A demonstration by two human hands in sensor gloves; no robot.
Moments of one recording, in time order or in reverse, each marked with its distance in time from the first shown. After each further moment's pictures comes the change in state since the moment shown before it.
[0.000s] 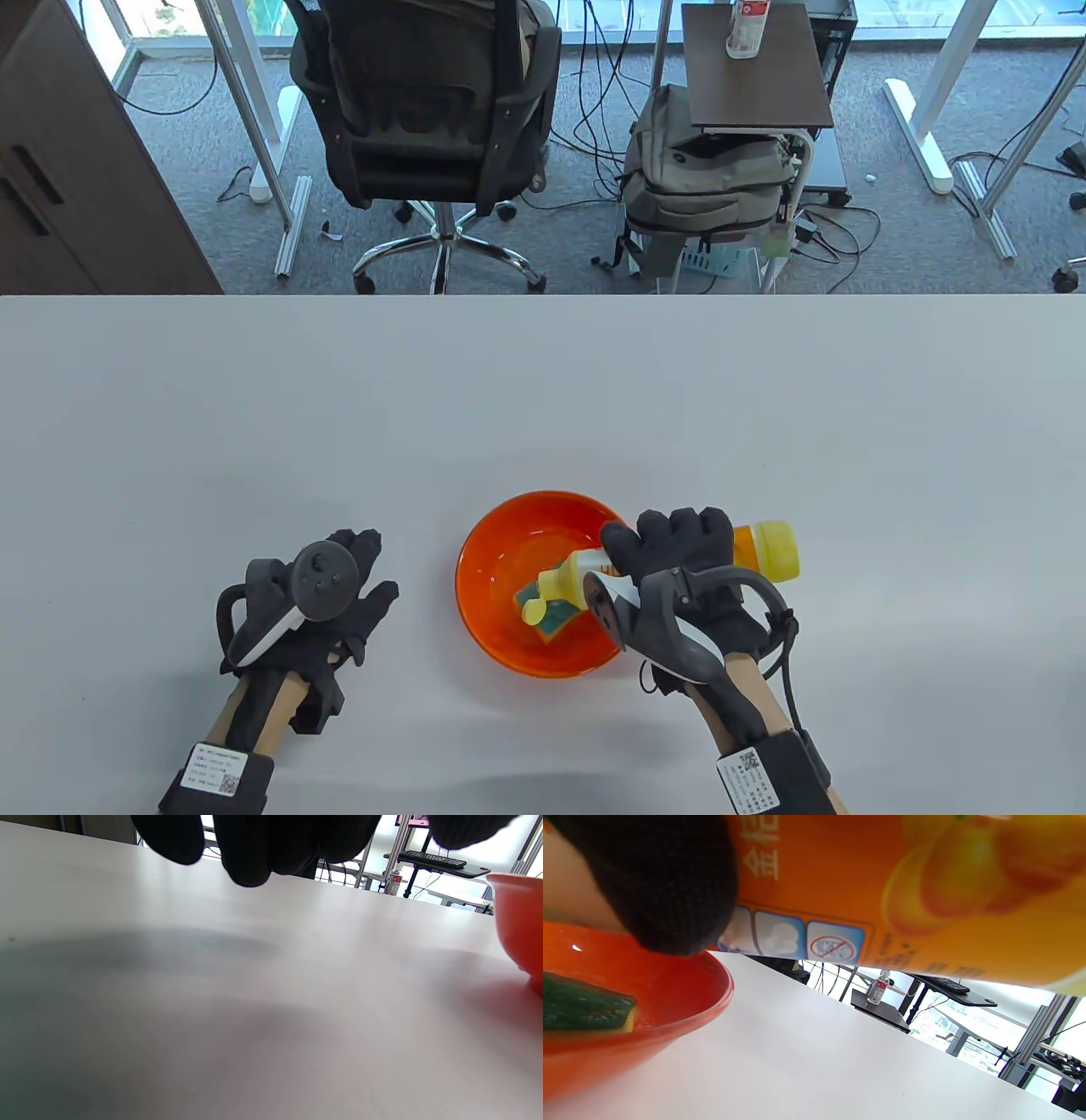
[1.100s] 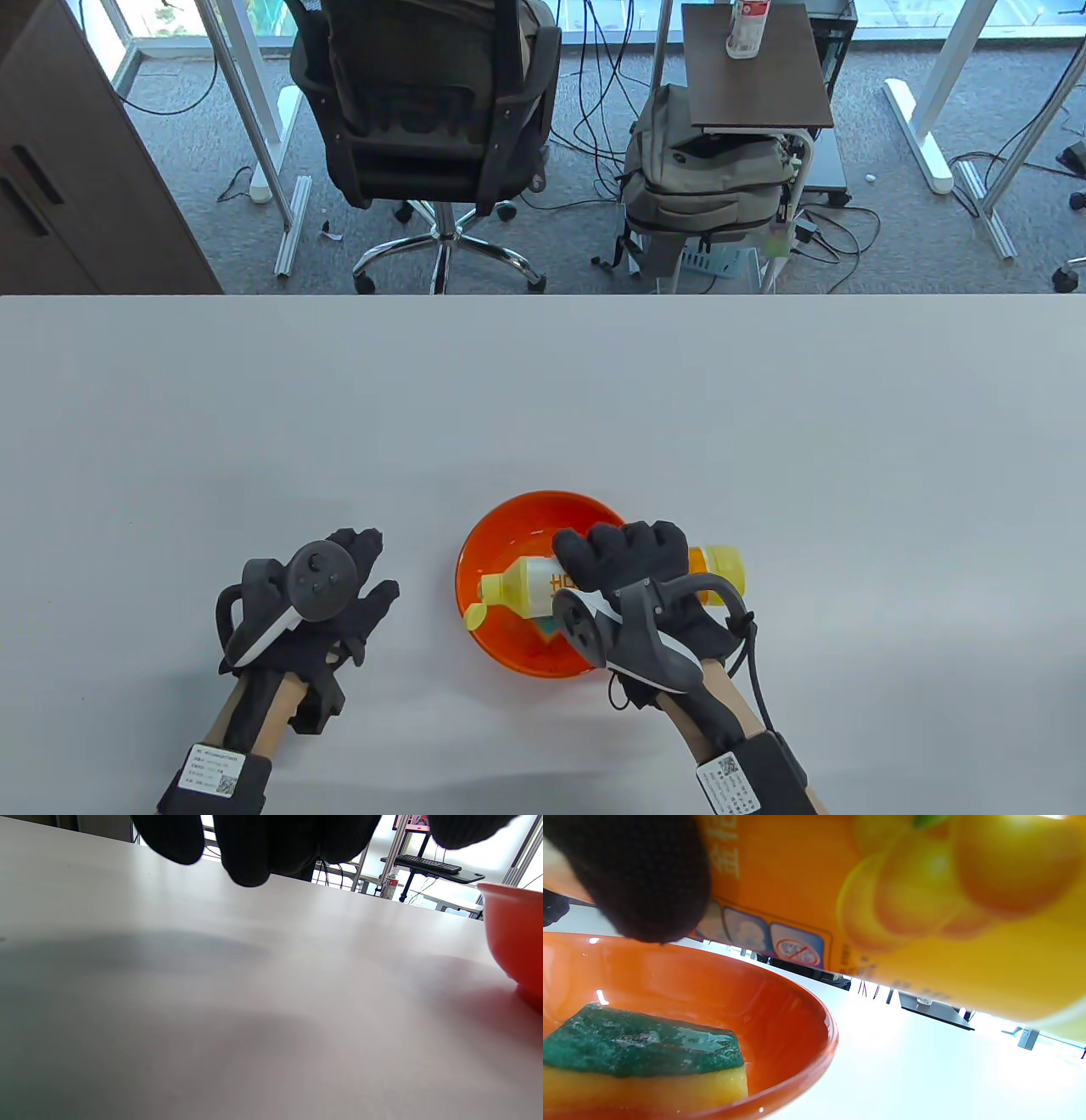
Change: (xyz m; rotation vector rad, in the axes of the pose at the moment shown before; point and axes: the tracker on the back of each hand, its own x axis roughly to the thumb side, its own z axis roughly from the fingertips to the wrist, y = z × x) left_hand -0.001 0.000 0.000 0.001 -0.012 0.023; right_hand 0.020 -0.003 0.001 -0.026 -0.079 -0.180
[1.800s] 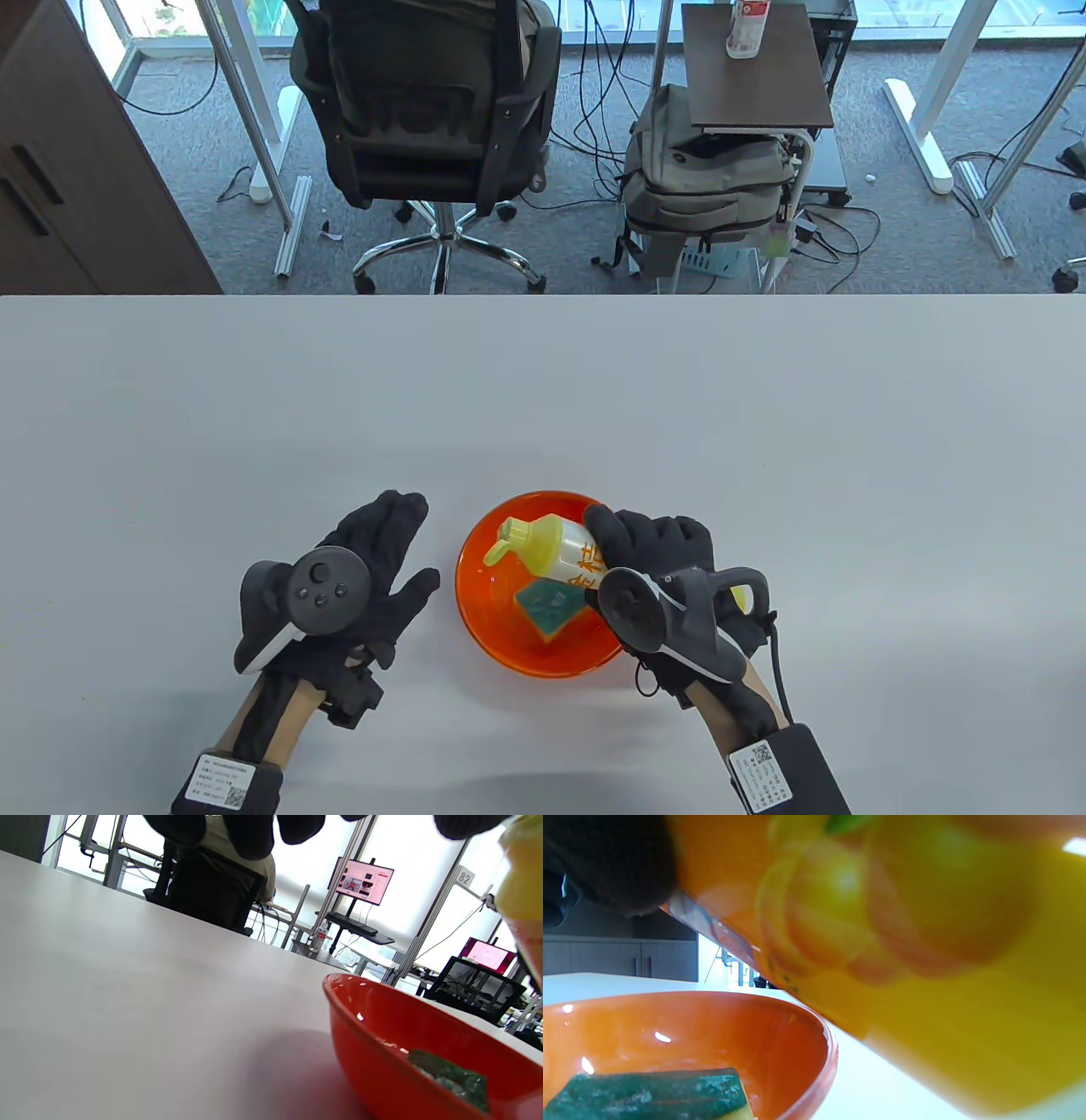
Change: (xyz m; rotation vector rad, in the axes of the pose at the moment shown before) left_hand 0.052 0.046 0.022 0.193 -0.243 0.185; right_hand -0.032 -0.003 0.003 -0.072 0.073 -0.238
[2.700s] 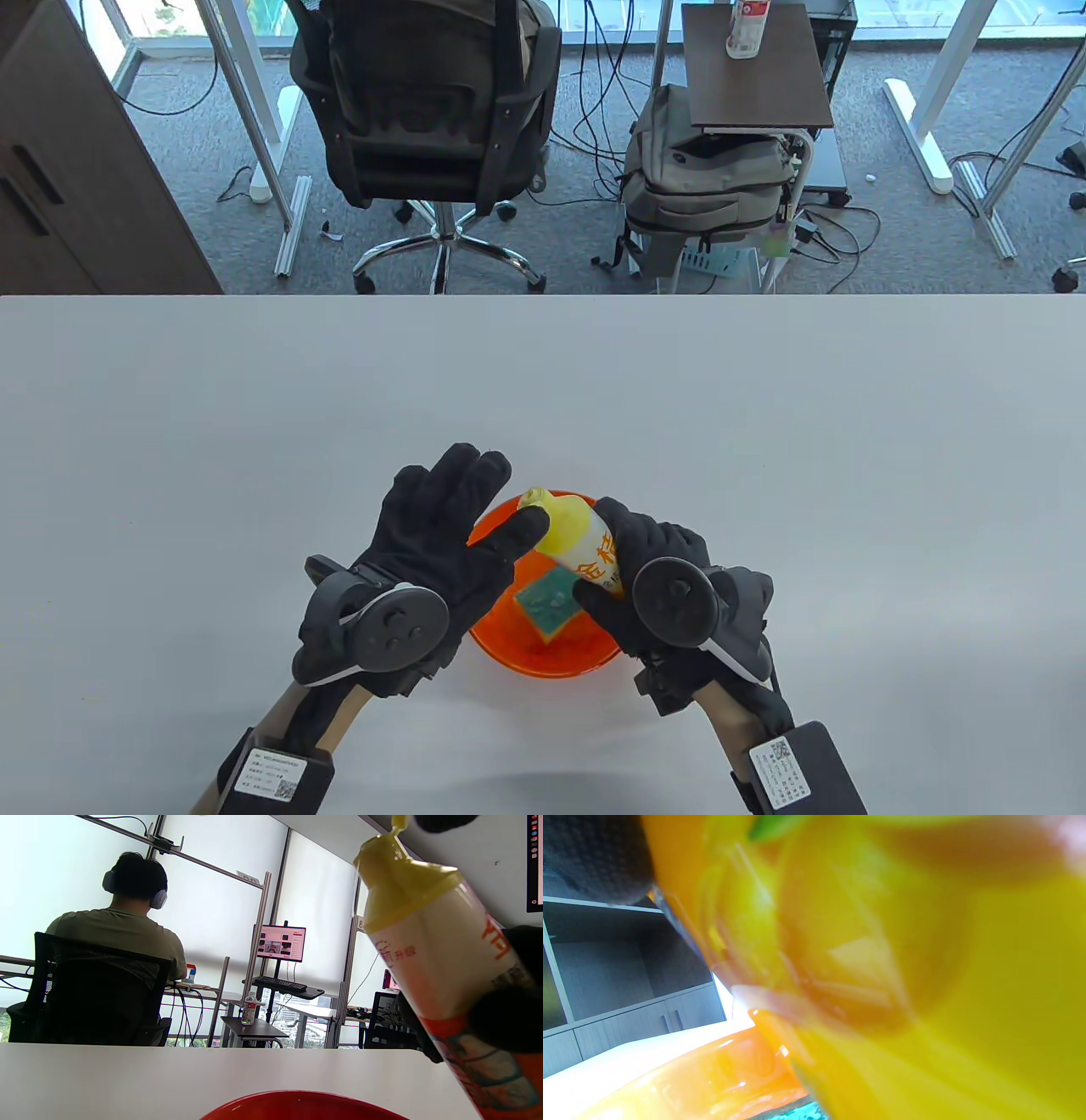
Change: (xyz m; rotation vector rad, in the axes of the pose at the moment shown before) left_hand 0.082 0.025 -0.004 0.224 -0.288 -0.162; right_hand -0.011 -0.002 0.003 -0.016 0.040 -0.311
